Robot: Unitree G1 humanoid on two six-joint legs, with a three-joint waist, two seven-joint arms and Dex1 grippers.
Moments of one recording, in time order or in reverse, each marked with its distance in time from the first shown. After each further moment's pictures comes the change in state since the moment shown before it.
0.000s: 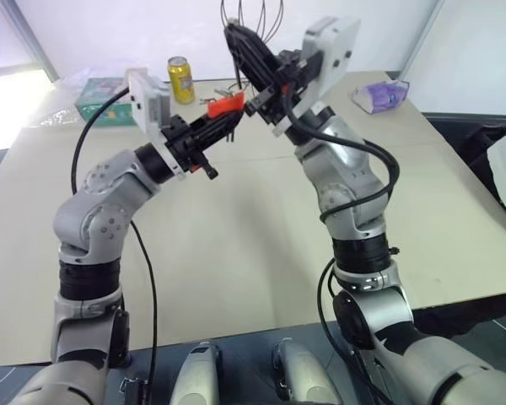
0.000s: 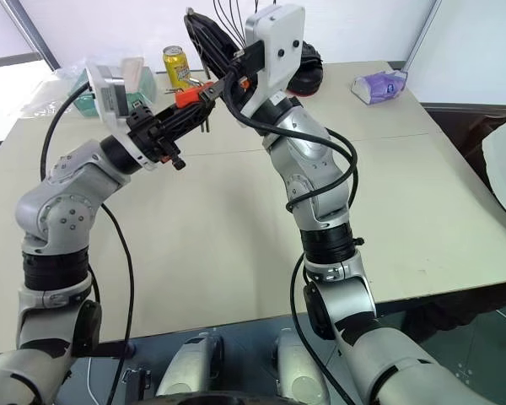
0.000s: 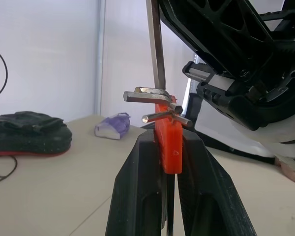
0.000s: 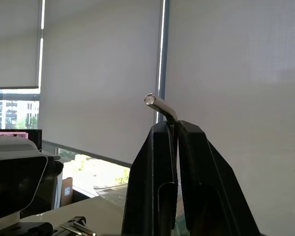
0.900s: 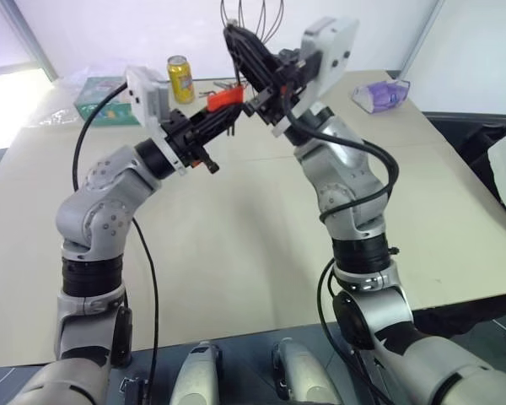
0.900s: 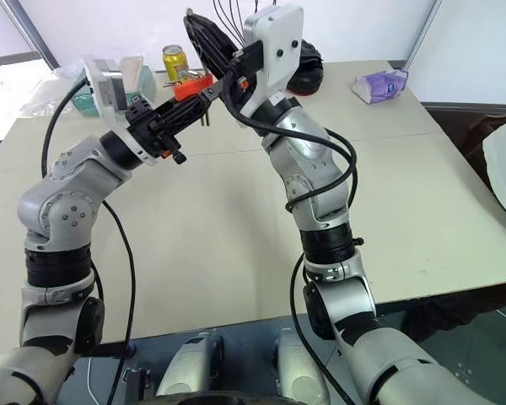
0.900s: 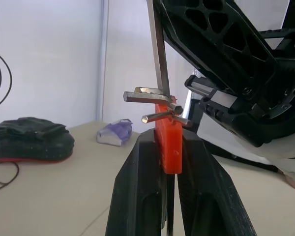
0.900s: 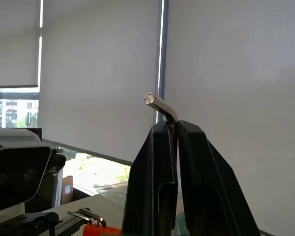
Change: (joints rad) left arm -0.019 -0.014 0.003 0.011 0.000 -0.017 0.016; right arm 0.000 0.006 0.001 -0.001 0.003 0.007 -0.009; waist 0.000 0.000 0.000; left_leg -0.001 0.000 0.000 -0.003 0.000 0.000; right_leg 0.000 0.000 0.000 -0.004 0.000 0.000
